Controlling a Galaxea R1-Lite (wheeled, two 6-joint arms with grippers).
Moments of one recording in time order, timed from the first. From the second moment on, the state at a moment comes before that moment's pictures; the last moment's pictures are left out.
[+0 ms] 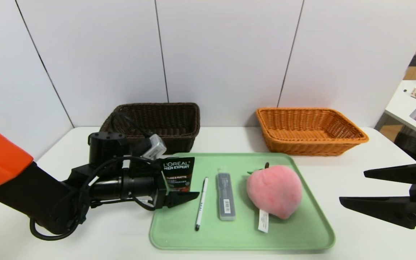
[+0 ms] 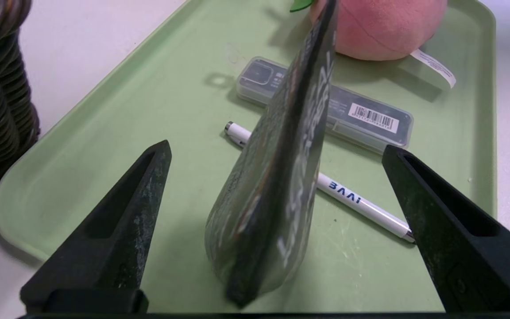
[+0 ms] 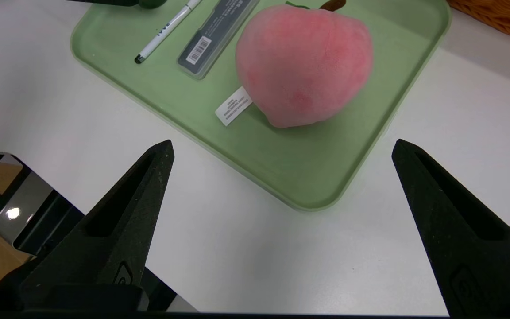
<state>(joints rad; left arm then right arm) -0.38 1.91 -0.64 -0.91 -0.76 0.24 0.40 1.15 -0.95 0.44 0.22 -0.04</state>
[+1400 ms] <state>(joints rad) -0.38 1.76 -0.71 -0.86 -0.74 0.13 0.40 1.13 -0.94 0.44 0.22 -0.04</state>
